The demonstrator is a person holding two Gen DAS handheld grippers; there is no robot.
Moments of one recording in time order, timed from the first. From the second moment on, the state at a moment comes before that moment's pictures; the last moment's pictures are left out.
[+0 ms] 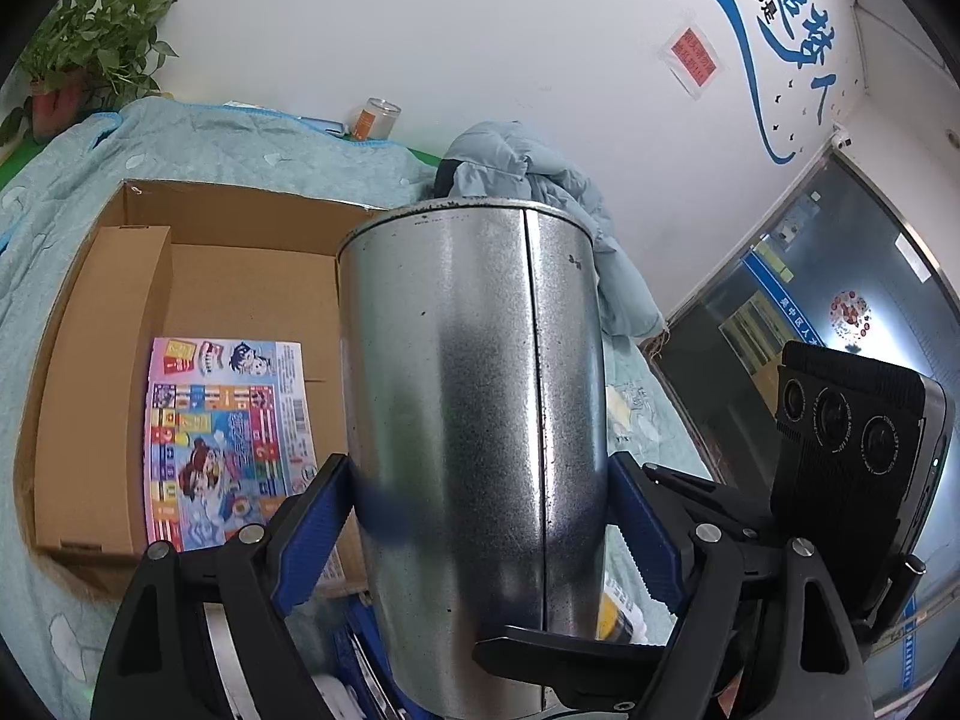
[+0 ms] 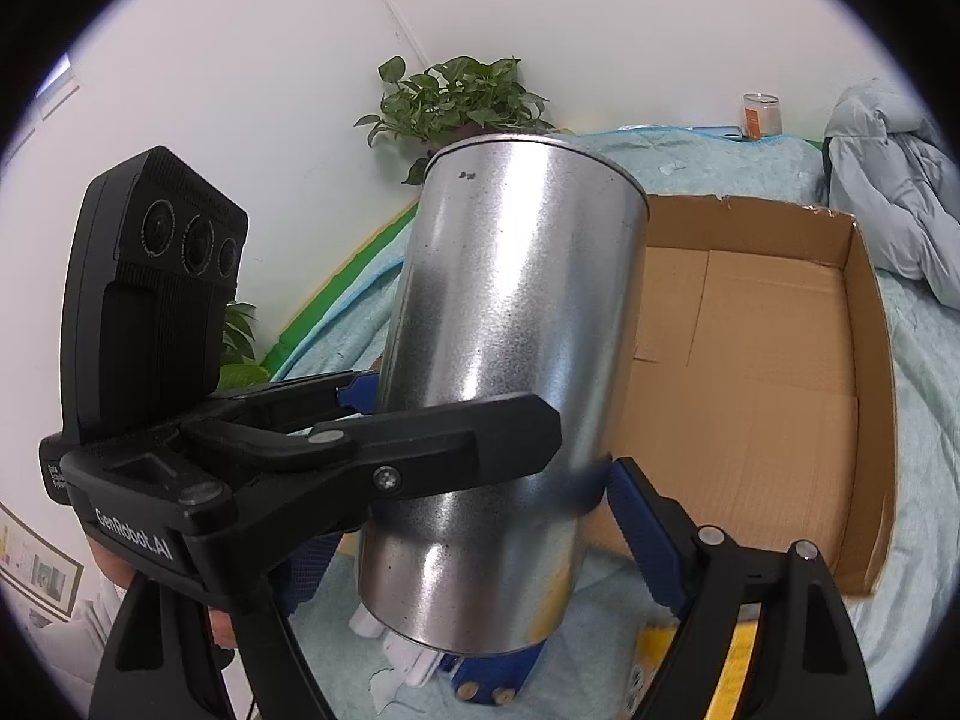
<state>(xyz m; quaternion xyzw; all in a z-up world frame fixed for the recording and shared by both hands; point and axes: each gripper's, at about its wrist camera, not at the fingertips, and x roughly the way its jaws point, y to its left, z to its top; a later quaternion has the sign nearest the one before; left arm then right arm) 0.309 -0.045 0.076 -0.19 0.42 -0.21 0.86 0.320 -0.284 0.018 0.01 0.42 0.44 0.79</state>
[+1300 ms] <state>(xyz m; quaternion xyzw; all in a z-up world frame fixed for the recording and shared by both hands) 0.387 -0.042 -0.019 -0.19 0.50 -0.18 0.83 0.348 -0.328 -0.032 0.06 0.49 0.34 0.80</state>
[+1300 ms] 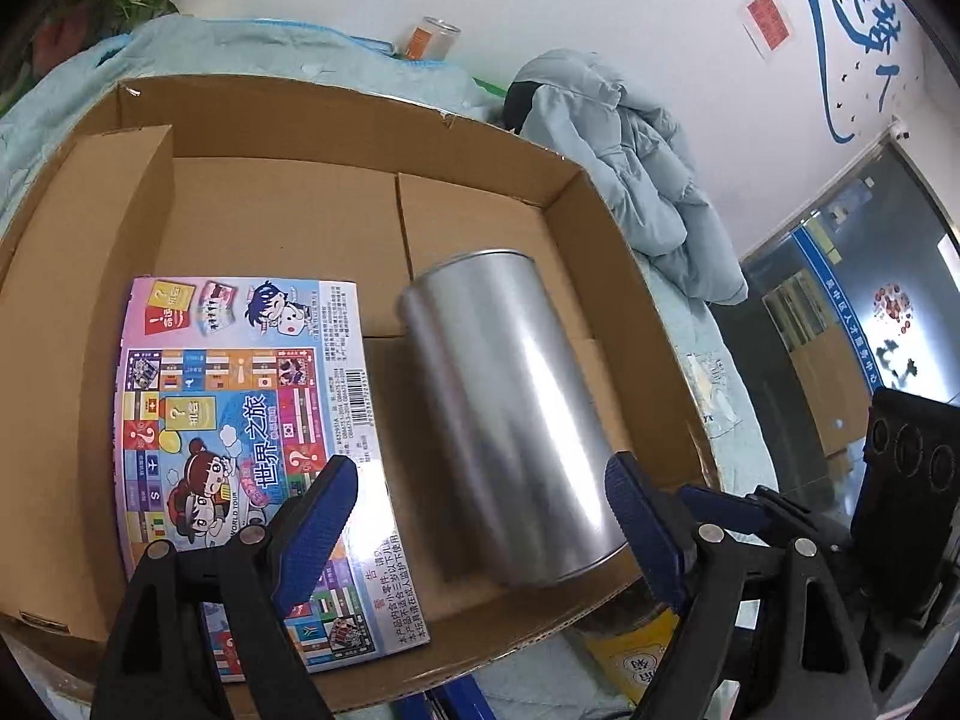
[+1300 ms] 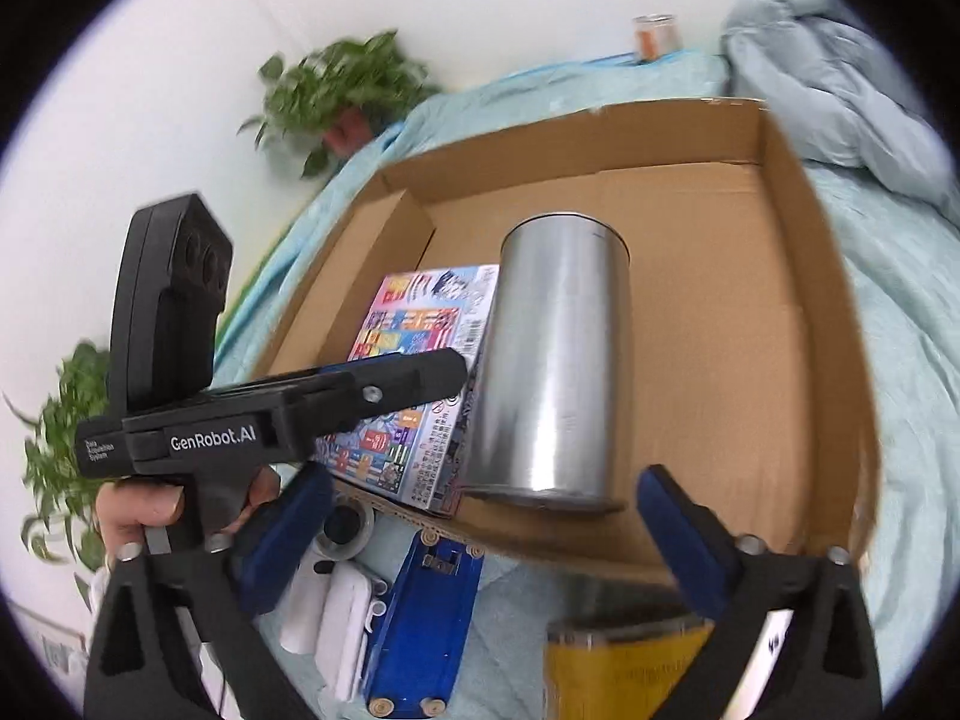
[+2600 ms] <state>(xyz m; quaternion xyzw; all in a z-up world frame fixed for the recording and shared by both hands) 0.181 -0.021 0.022 -0.06 0.34 -0.05 0.94 0.235 -0.363 -0.033 -0.03 0.37 0.28 0.89</state>
